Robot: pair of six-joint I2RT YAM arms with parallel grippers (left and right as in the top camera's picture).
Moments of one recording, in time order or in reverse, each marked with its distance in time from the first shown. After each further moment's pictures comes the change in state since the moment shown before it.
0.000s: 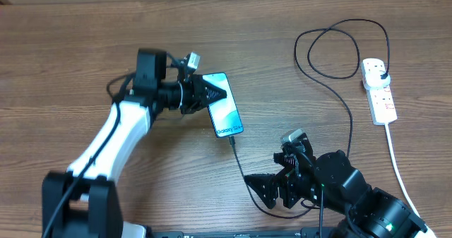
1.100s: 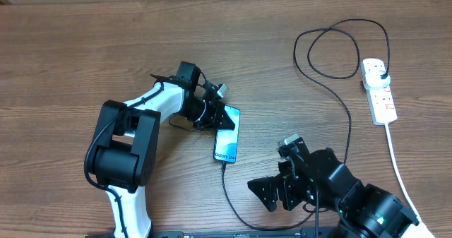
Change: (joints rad) left arm -0.105 0.435 0.123 -0.246 -0.105 0.510; right arm 0.000 0.056 0.000 -0.124 0.001 0.017
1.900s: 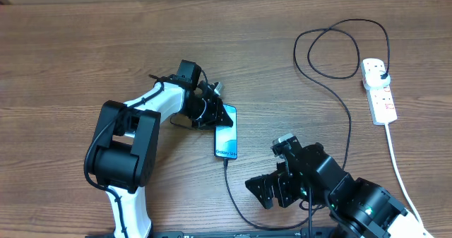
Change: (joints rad) left arm 0.000 -0.001 0.001 0.042 -0.103 -0.185; right arm 0.000 0.079 0.000 0.000 0.000 0.000
